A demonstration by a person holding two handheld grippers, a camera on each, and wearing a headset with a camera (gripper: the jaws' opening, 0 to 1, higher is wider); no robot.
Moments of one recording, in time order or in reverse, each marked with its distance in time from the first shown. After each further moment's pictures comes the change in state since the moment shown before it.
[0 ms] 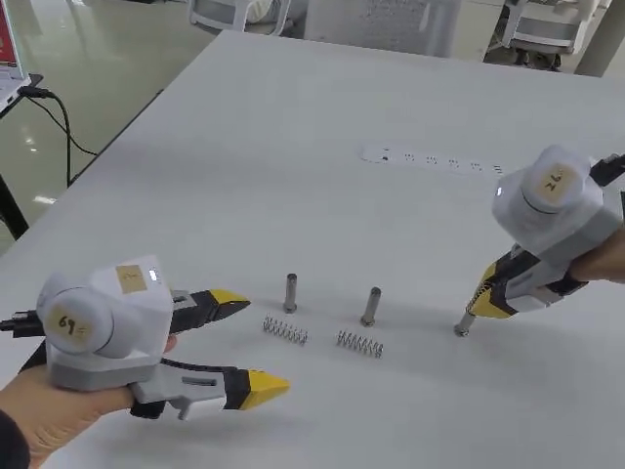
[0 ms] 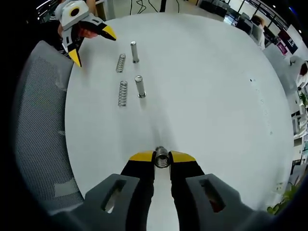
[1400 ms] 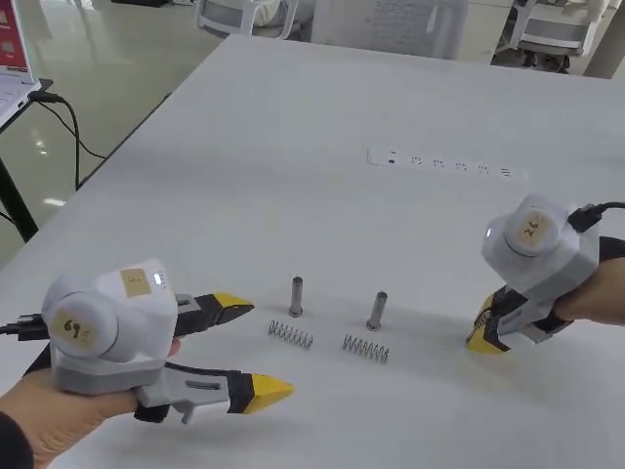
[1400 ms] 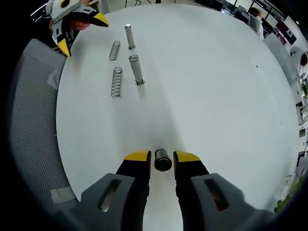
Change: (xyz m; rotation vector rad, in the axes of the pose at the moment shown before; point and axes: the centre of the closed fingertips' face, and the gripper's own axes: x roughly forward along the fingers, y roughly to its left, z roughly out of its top) left arm -0.002 0.000 0.001 -0.003 0.004 0.006; right arm 0.032 0.006 -0.020 0.057 0.024 0.008
